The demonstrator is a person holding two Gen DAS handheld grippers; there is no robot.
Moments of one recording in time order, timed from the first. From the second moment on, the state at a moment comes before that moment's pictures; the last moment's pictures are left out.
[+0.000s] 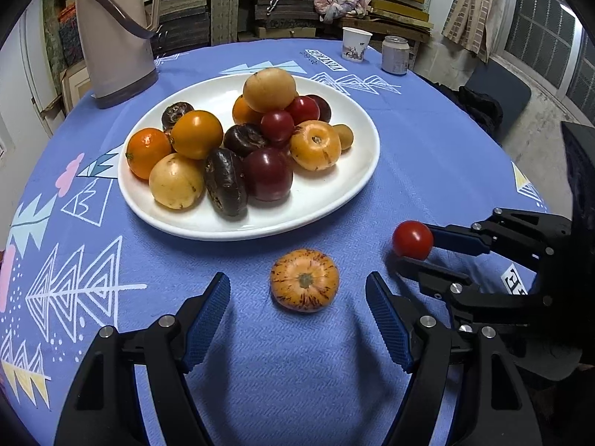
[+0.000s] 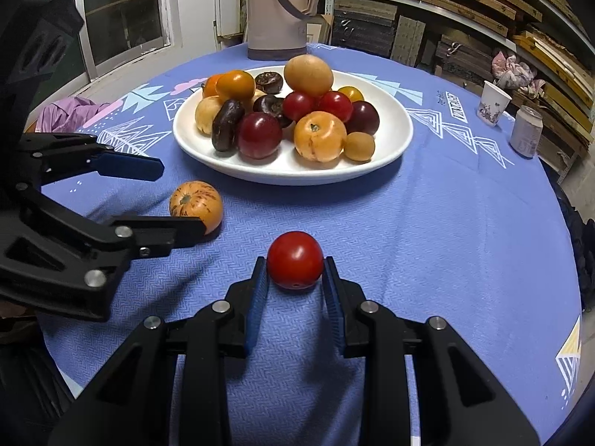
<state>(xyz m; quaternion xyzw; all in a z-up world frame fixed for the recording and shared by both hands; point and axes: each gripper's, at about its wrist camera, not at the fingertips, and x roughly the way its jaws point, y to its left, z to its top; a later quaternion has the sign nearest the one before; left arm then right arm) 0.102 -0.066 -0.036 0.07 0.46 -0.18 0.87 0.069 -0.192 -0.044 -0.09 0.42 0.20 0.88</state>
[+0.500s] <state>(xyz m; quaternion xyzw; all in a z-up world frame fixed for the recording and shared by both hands) 0.110 -0.062 -0.049 0.05 0.47 -0.16 0.86 0.070 -0.197 -0.042 -0.09 0.41 0.19 0.89</state>
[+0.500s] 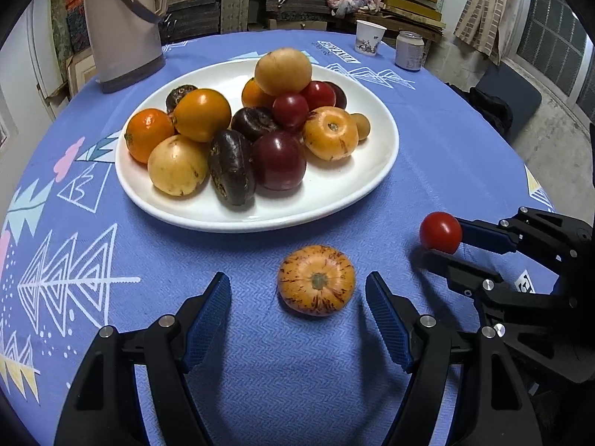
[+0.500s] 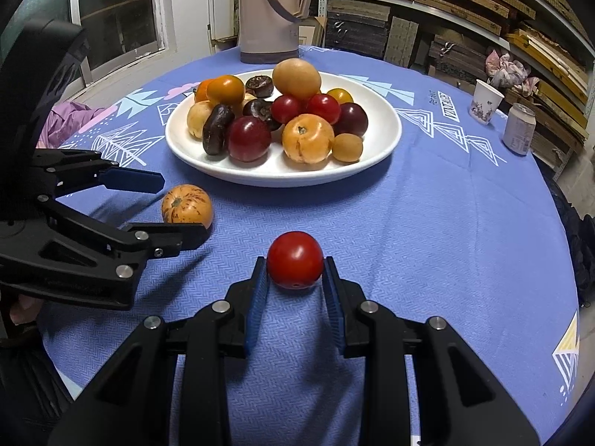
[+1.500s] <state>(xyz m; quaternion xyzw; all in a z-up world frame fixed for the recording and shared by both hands) 0.120 -0.067 -0.054 0.04 0.48 -0.16 0.86 0.069 -0.194 -0.039 -0.09 0.41 0.19 0.89</state>
